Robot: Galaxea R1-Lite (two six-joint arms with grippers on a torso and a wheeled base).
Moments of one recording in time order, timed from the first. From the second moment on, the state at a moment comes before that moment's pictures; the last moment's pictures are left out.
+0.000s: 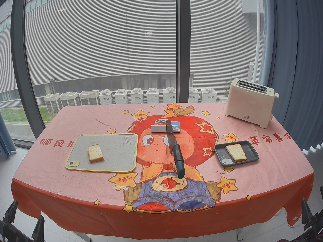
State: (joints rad) left arm -0.01 0.02 -0.02 0.00 -0.03 0.02; right arm -0.04 0.07 -0.02 0.00 0.00 -0.02
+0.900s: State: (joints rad) left arm -0.01 0.02 -0.02 0.00 -0.04 0.02; right arm 0.00 0.02 -0.02 0.00 0.00 -0.01
